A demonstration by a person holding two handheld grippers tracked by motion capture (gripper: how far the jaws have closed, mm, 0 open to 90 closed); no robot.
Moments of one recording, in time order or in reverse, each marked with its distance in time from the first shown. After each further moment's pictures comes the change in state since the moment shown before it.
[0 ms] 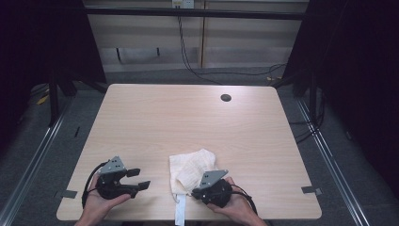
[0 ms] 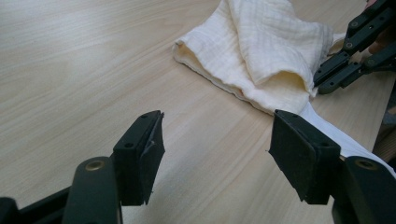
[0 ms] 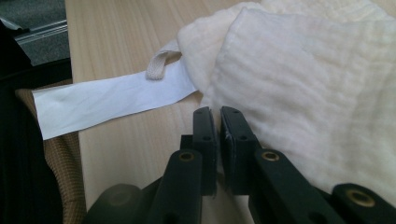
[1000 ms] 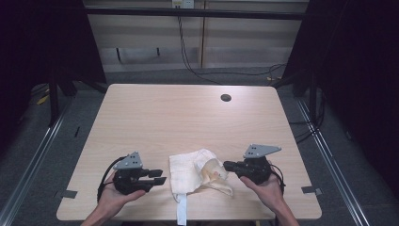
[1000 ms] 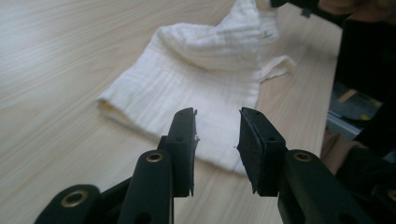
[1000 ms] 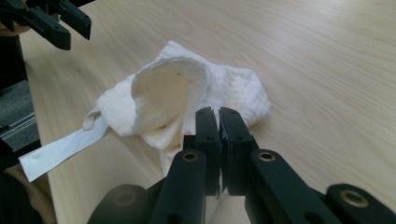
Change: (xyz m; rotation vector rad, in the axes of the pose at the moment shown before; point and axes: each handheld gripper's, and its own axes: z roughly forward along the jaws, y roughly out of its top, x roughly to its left) left arm -0.025 0.040 0.032 -0.017 -0.181 0.079; right arm -0.065 -0.021 -0.098 -0.226 -0.135 0.269
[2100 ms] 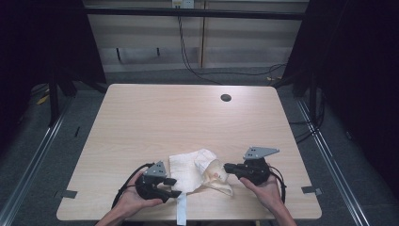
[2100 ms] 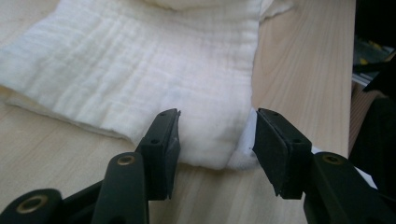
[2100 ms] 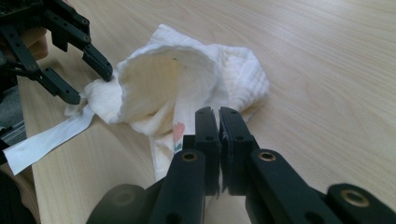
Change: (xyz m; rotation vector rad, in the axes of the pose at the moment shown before) left arm -0.010 -0.019 0.057 0.190 -0.055 0.095; right arm -0.007 -0.016 0.012 0.018 0.010 0.034
